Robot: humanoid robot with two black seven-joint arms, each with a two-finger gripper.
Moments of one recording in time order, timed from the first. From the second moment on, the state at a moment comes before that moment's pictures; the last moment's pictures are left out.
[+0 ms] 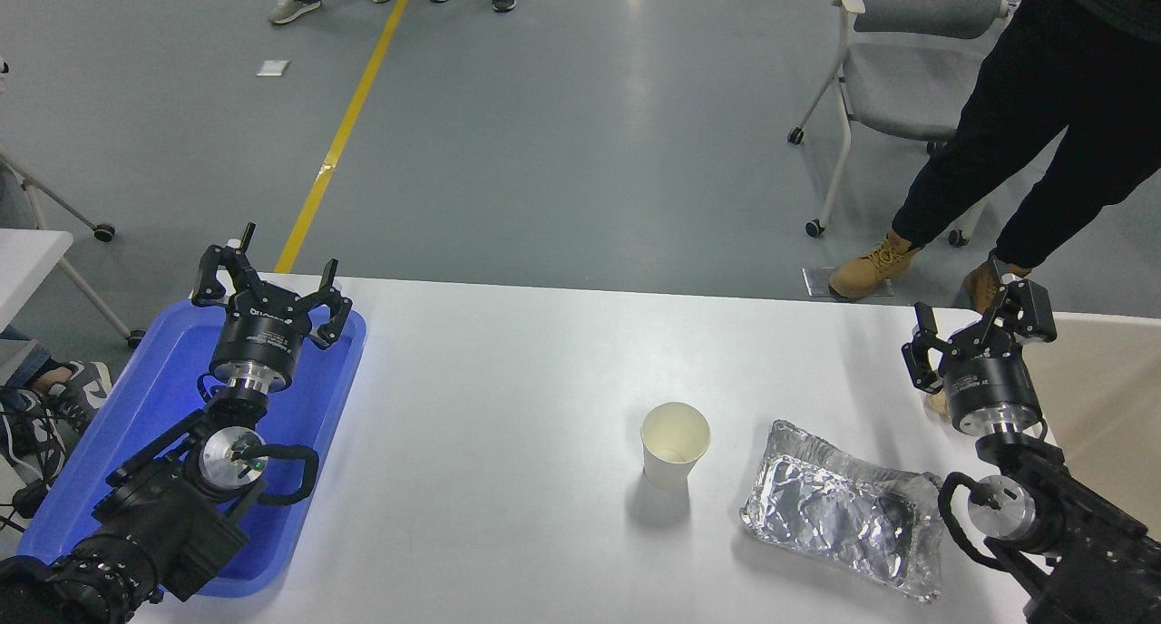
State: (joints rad) left arm -0.62 0.18 -0.87 -0.41 -0.09 -0.58 -0.50; right arm 0.39 -0.34 0.82 0.71 -0.17 0.15 0.68
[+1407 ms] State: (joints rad) left arm -0.62 0.18 -0.87 -0.41 -0.09 -0.58 -0.50; right arm 0.39 -0.34 0.82 0.71 -0.17 0.15 0.68
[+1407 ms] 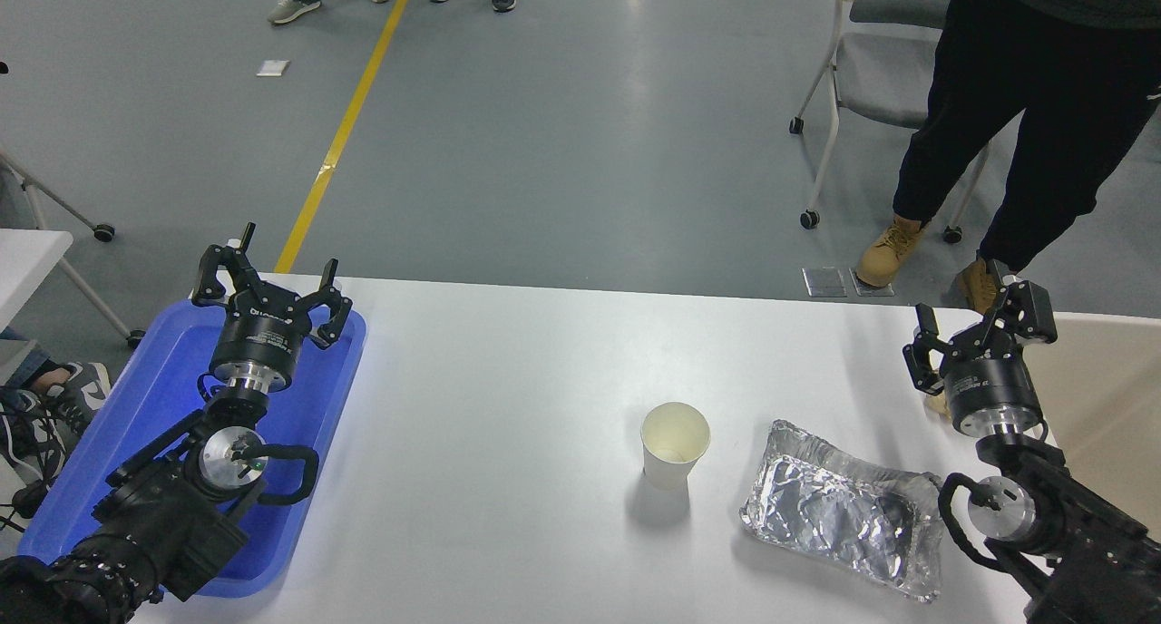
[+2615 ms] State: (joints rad) left arm -0.62 0.18 -0.87 -0.41 -0.09 -0.58 -0.50; right arm 0.41 -0.35 0.82 0.71 -0.16 0.14 0.68
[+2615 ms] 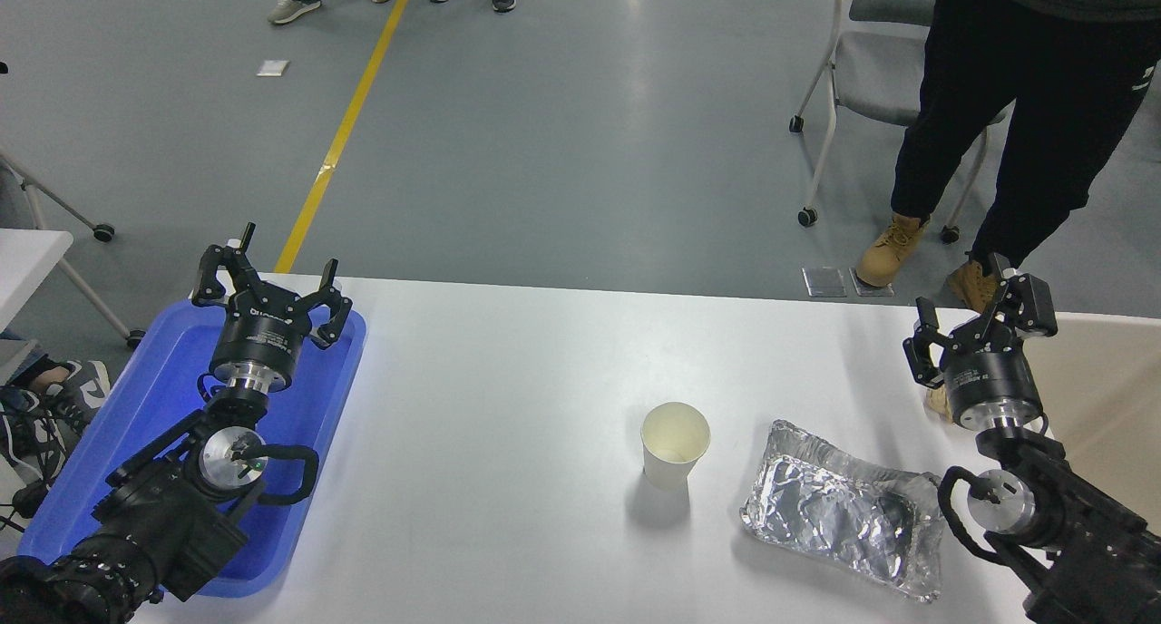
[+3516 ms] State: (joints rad) left arm -0.62 0.18 -0.87 -0.41 -0.09 -0.58 -0.50; right arm 0.98 -0.69 -0.25 0.71 -0.04 0.16 0.65
